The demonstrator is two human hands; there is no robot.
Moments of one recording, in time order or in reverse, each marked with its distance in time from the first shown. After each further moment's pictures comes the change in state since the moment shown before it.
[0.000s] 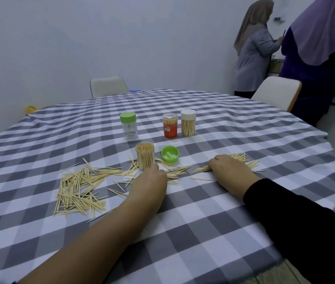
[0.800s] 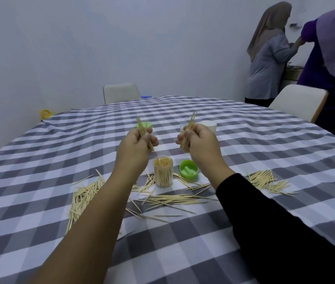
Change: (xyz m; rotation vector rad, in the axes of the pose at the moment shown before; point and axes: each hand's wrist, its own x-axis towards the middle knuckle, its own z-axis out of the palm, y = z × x) left_hand 0.050 -0.069 -0.056 -1.317 0.496 -0.271; right_hand 0.100 -0.094 -0.060 1.540 0.410 0.296
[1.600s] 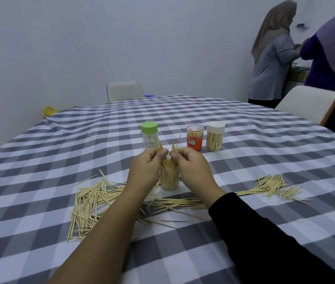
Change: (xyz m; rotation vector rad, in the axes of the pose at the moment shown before) left_hand 0.002 -0.047 0.005 0.175 -0.092 0.038; right_hand -0.023 0.032 0.026 -0.251 -0.138 0.062
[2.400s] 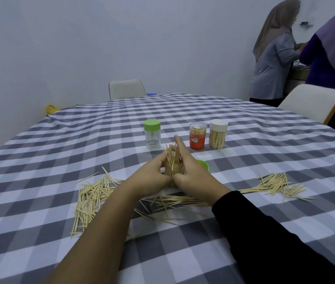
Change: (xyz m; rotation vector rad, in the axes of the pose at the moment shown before) left_hand -0.007 -0.001 -0.014 0.186 -0.489 -0.001; right_hand -0.015 -0.002 -0.010 -0.224 -0.342 -0.149
